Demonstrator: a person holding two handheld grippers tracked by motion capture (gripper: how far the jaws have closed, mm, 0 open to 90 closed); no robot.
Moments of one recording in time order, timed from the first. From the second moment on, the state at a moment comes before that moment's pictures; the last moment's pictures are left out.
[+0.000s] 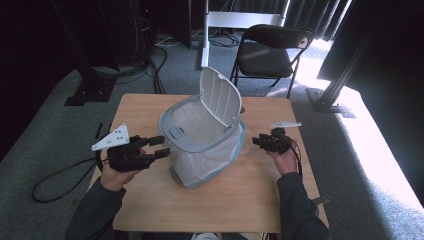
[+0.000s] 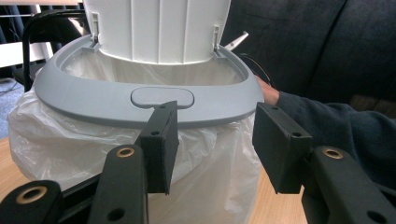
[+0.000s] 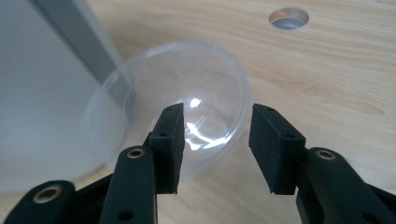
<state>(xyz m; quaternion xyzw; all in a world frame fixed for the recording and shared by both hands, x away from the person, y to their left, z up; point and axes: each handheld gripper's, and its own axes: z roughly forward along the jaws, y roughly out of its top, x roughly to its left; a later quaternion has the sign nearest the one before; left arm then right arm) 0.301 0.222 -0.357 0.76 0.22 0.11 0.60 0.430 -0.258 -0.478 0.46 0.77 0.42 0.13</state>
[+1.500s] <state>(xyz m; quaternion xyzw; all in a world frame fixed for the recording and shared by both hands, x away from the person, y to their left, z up) 0.302 0.229 -0.368 0.76 0.23 0.11 0.59 0.488 -0.249 -0.487 0.49 0.77 0.41 0.05</state>
